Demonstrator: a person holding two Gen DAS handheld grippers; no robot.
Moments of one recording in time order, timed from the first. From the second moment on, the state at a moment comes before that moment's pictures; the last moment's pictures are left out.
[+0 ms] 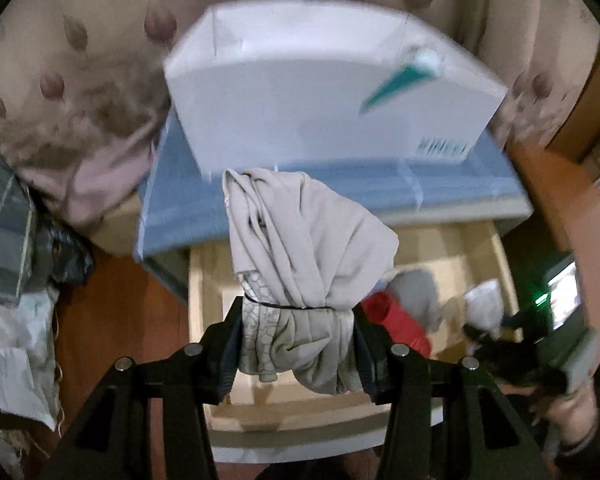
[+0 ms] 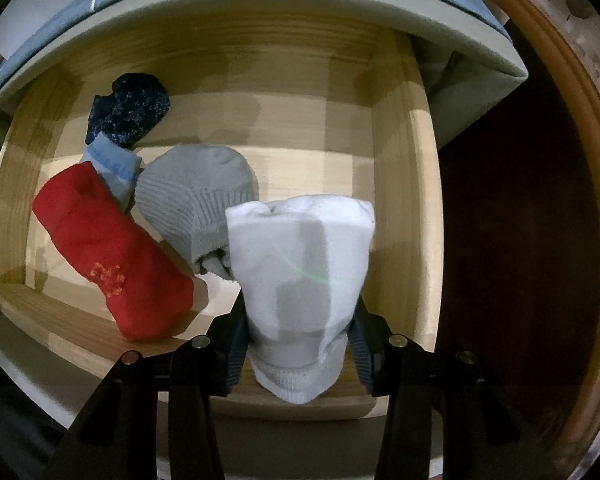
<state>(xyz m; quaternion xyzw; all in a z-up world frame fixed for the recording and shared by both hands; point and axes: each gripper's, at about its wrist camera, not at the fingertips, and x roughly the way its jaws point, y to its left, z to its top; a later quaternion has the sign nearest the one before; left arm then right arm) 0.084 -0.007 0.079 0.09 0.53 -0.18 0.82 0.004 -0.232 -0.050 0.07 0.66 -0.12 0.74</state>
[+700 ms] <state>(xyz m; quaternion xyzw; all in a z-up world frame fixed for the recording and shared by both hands) 0.204 -0.053 0.176 0.09 0.41 -0.18 0.89 0.002 -0.238 -0.055 0.09 0.66 -0.12 0.74</state>
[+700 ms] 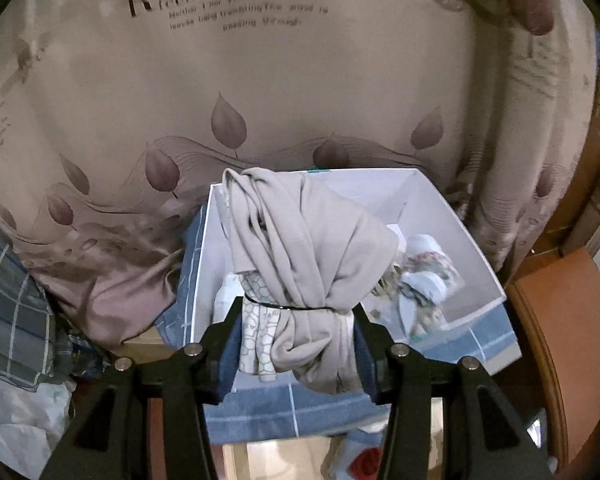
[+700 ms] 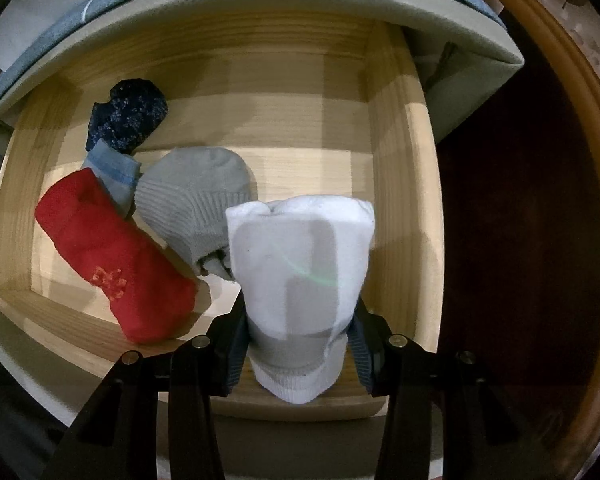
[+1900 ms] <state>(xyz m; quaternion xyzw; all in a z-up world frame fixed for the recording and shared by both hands) 0.132 -0.037 0.122 0.14 0.44 -0.15 0.88 0.004 -0.240 -0.056 0.09 0.67 -0.11 0.73</state>
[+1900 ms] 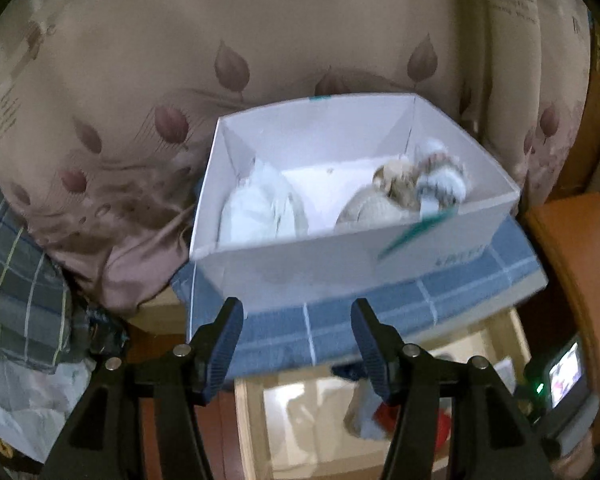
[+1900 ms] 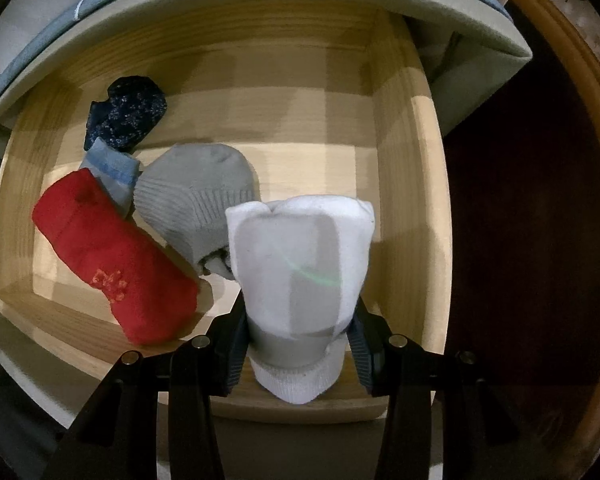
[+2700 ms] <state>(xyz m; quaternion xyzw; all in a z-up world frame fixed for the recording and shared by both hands) 0.052 -0.009 -0.008 0.07 0.52 -0.08 0.85 -0.001 -0.233 -0.053 0.08 0.66 -0.12 0.74</state>
